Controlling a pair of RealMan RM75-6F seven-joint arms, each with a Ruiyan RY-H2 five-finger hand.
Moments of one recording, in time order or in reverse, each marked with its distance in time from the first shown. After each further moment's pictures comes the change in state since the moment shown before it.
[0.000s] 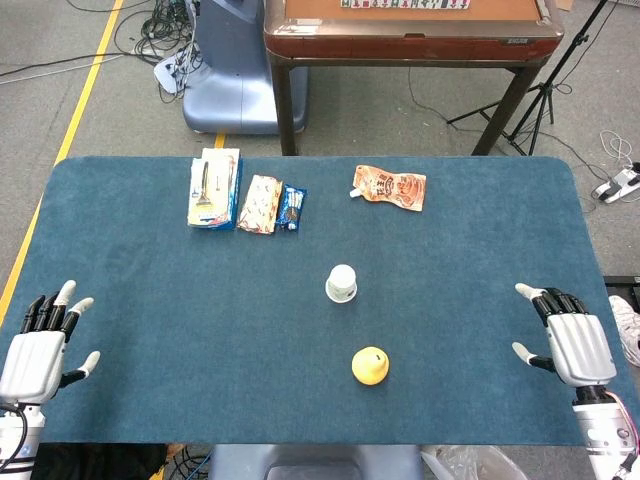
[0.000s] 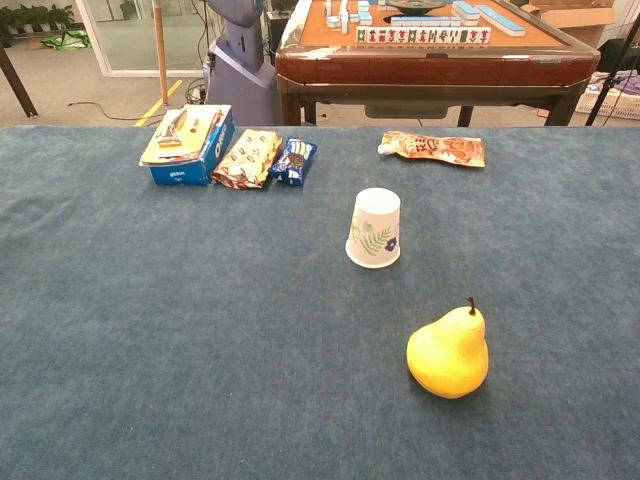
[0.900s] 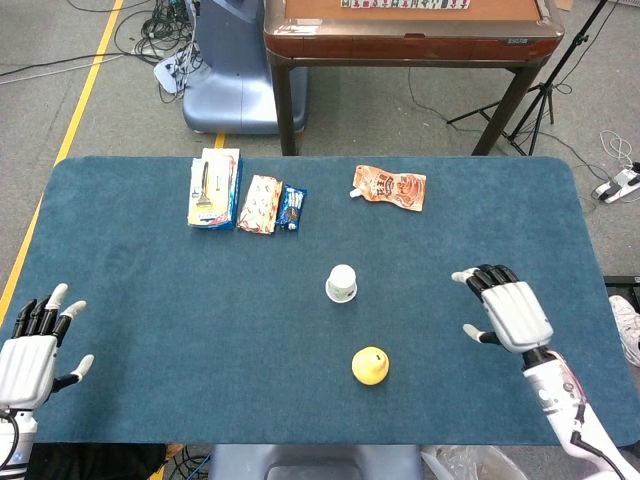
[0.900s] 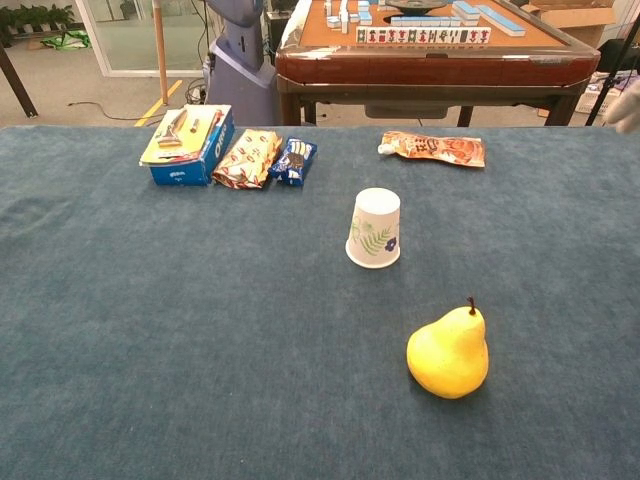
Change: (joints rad) left arm 0.024 0.018 0.011 0.004 0.017 0.027 -0.030; right arm 0.232 -0.004 0.085 -0.067 0.053 -0.279 -0.115
